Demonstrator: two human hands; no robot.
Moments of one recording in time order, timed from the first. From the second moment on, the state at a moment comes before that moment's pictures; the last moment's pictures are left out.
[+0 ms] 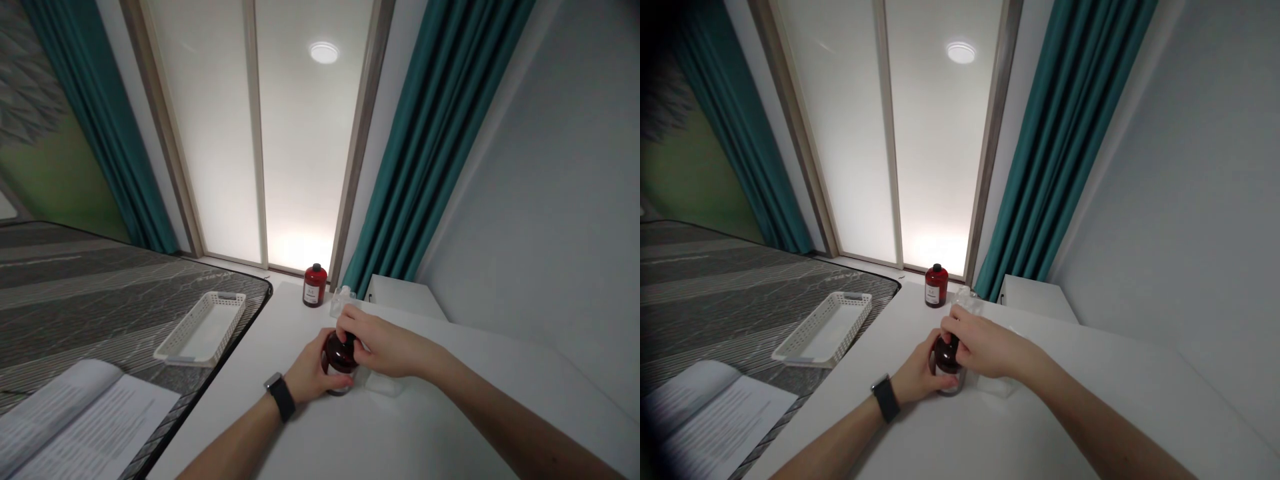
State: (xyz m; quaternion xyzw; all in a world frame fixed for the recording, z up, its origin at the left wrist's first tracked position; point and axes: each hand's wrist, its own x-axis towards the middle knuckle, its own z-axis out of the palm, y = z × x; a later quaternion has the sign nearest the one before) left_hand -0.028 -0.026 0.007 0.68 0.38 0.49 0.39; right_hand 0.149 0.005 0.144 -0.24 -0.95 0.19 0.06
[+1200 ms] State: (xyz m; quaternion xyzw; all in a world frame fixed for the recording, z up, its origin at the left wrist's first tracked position) left_hand -0.027 -0.027 0.008 0.68 0.39 0.47 0.41; right_hand 0.204 0.004 0.080 -0.41 -0.62 0.48 0.47
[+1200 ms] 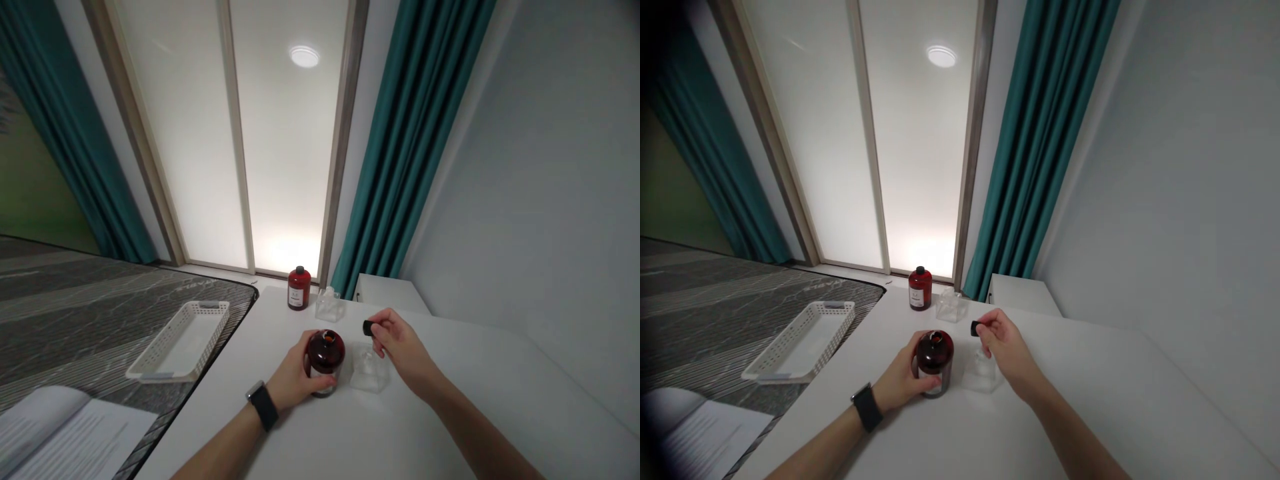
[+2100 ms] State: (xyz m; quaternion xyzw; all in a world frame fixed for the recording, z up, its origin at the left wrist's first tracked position) left_hand -0.024 -0.032 0.012 0.68 0.45 0.46 0.35; right_hand 0.306 0.006 -0.043 -0.57 -0.74 0.13 0.33
